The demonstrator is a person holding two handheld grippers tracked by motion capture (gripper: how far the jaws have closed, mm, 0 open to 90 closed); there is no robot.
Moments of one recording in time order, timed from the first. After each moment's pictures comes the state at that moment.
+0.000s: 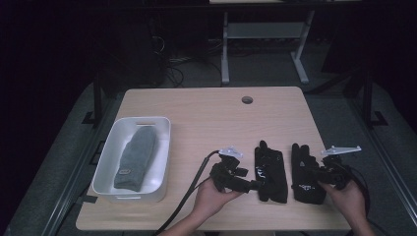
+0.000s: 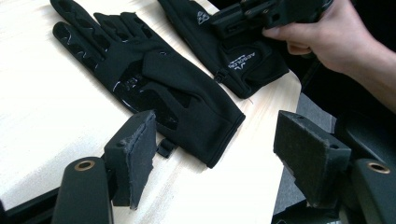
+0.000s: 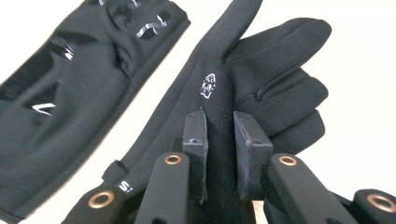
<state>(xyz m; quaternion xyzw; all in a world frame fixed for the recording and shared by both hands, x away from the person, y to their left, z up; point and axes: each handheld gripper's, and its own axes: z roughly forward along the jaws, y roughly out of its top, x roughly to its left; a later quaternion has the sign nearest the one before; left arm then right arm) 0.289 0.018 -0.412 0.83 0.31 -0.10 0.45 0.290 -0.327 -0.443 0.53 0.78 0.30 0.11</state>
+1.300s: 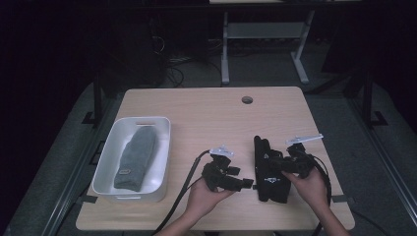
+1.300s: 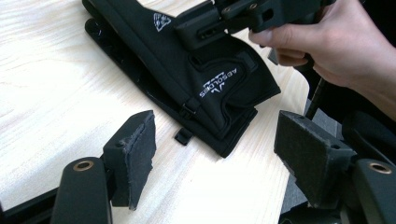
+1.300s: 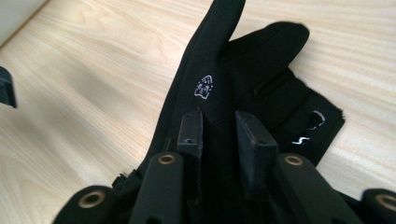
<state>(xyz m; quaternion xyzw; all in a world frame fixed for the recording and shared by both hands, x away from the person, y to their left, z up) 0.290 0.039 -0.414 0.82 0.33 -0.09 0.45 0.320 -0.236 -0.431 0.49 0.79 0.36 0.05</state>
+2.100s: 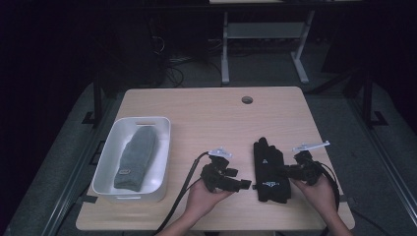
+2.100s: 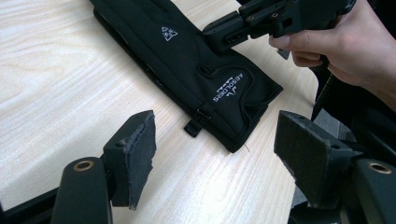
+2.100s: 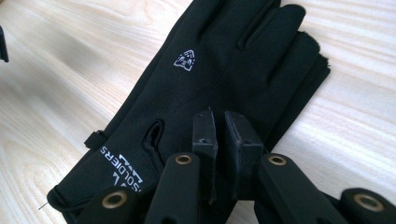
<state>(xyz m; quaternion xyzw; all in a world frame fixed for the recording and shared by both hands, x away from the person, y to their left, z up) 0.292 0.043 -0.425 0.82 0.34 -0.09 0.44 0.307 -0.258 -0.446 0.49 0.80 0.34 0.04</state>
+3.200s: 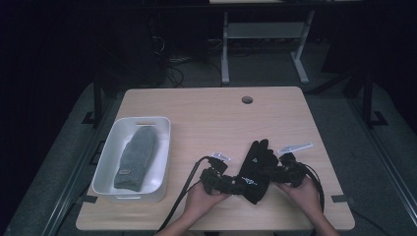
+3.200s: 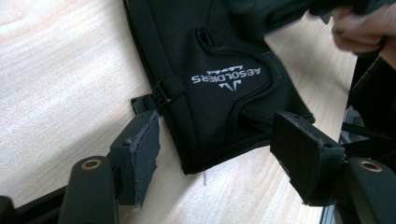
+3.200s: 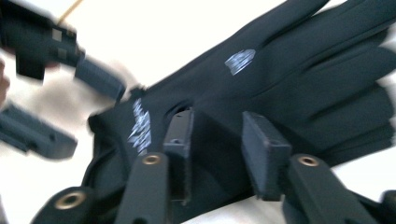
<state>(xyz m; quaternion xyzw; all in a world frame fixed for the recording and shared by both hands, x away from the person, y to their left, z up) 0.302 0.044 -0.457 0.84 0.37 -0.11 0.37 0.307 -0.219 -0.450 0.46 0.80 0.38 -0.01</state>
